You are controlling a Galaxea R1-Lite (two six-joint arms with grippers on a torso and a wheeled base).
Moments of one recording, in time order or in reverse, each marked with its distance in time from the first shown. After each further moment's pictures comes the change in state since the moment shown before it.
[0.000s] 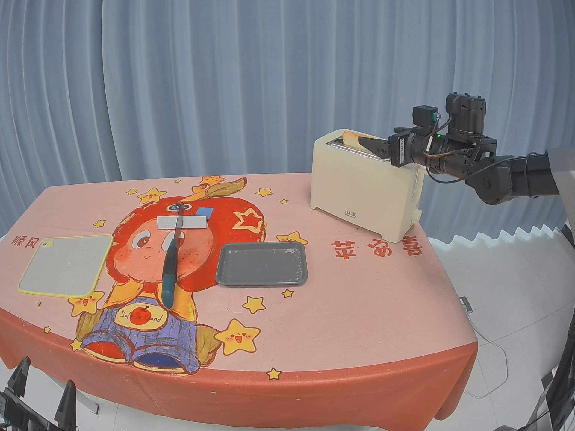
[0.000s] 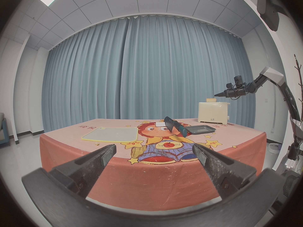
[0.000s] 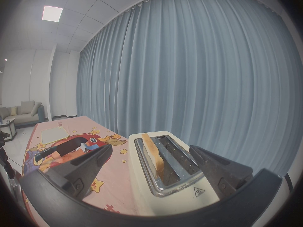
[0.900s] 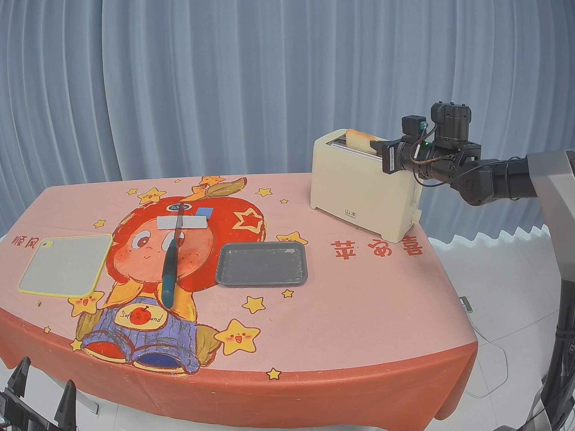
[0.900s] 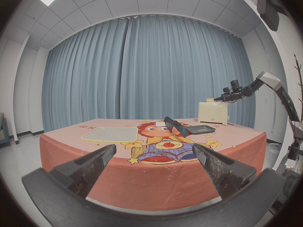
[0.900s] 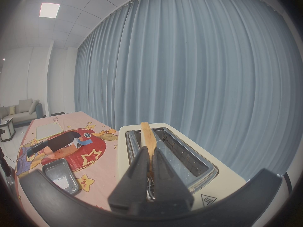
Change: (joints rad) left arm 0.000 0.000 0.000 0.000 0.000 0.000; right arm -0.004 0.115 -0.122 0.050 -0.014 -0.011
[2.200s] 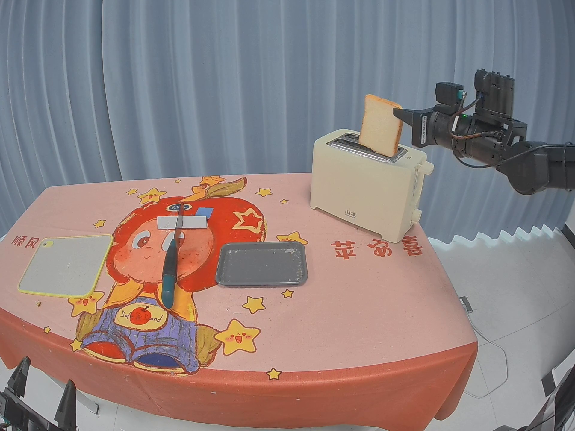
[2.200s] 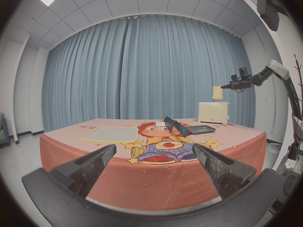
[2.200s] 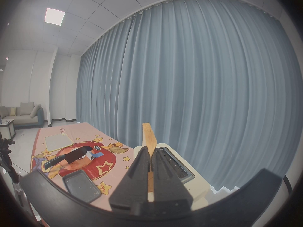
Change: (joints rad) left arm 0.000 0.000 0.000 0.000 0.000 0.000; right arm 0.005 -0.293 0.214 -0.024 0.004 0.017
